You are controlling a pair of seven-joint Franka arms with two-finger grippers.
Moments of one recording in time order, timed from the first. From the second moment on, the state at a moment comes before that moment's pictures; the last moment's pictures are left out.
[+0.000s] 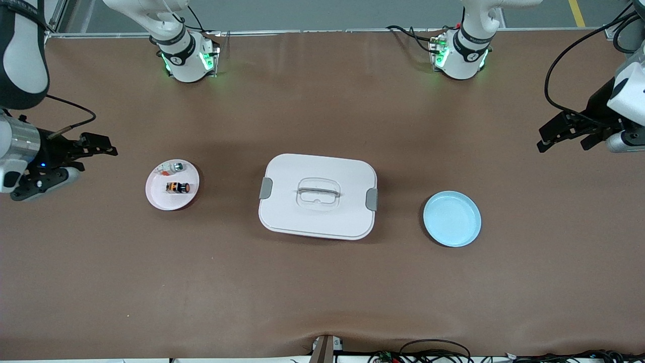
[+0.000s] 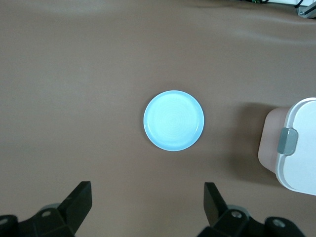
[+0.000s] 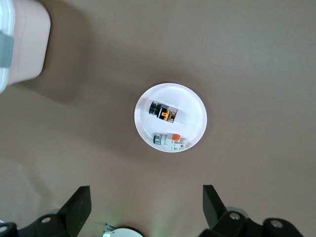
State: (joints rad) left arm -0.12 -0.03 0.04 -1.63 -0.04 1.72 -0.14; right arm -0.01 0.18 -0.05 -1.54 0.11 1.49 -0.37
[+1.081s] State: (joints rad) left arm -0.12 -0.03 0.04 -1.62 -0.04 1.69 -0.07; right arm -0.01 0.18 -0.05 -1.28 0.06 1.41 -0.01
